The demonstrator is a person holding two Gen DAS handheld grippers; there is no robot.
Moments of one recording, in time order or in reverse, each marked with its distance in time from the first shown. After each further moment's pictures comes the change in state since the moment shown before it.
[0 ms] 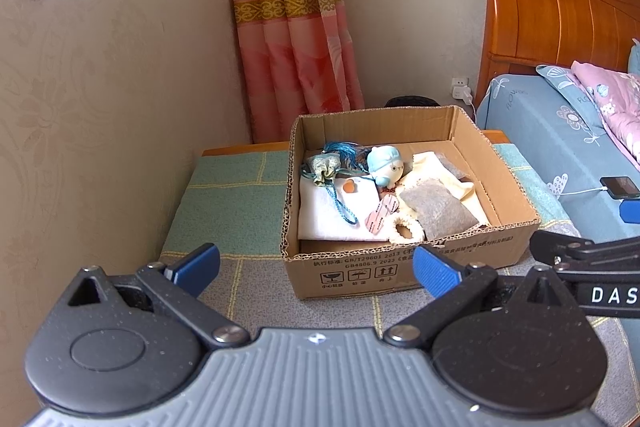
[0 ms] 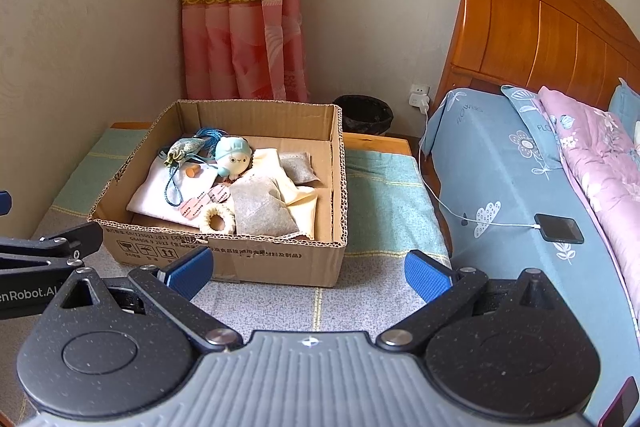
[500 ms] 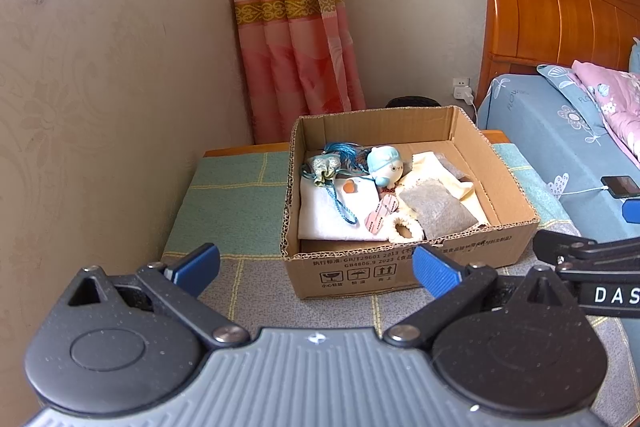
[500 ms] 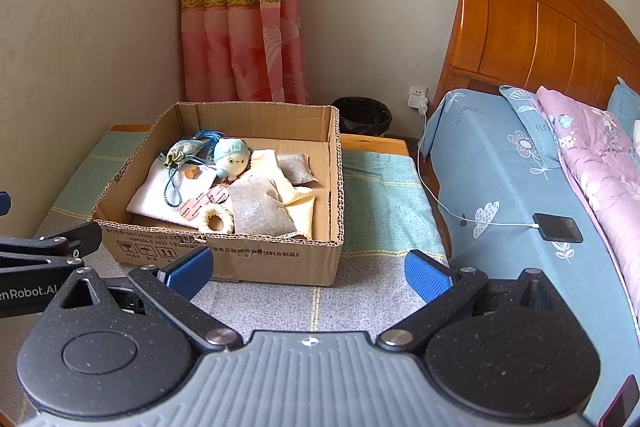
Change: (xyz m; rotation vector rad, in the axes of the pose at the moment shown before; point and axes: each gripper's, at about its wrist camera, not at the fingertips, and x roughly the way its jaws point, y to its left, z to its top) left arm -0.003 -0.002 0.000 0.002 -0.002 0.006; right arm -0.003 -0.003 -0.001 0.006 -0.004 -0.001
